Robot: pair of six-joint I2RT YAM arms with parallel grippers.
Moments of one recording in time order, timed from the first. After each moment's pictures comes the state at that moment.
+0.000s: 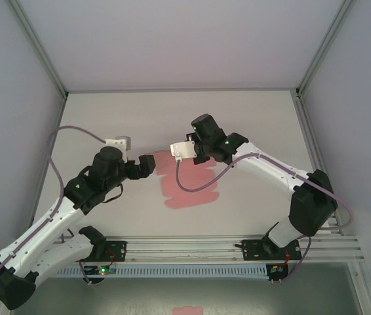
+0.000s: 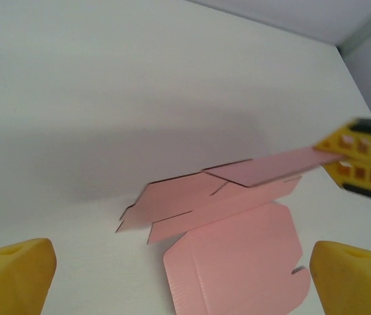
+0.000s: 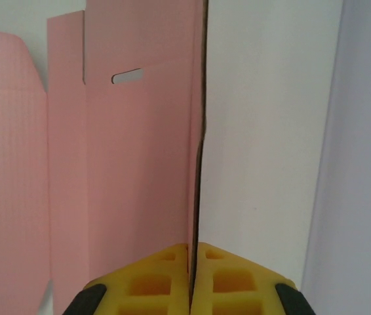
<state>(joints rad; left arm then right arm) -0.56 0.85 0.79 -0.50 -0.01 -0.51 0.69 1.56 1.26 -0.52 -0.07 -1.15</state>
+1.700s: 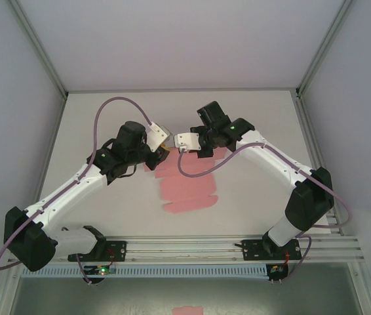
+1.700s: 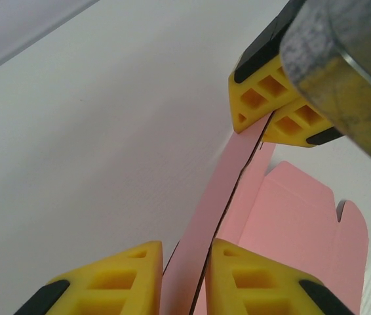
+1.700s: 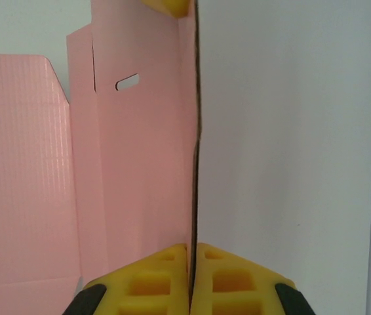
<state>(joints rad) -0.55 1.22 1.03 -0.44 0.24 0.17 0.62 1.60 1.43 -0.77 -0.27 -1.10</state>
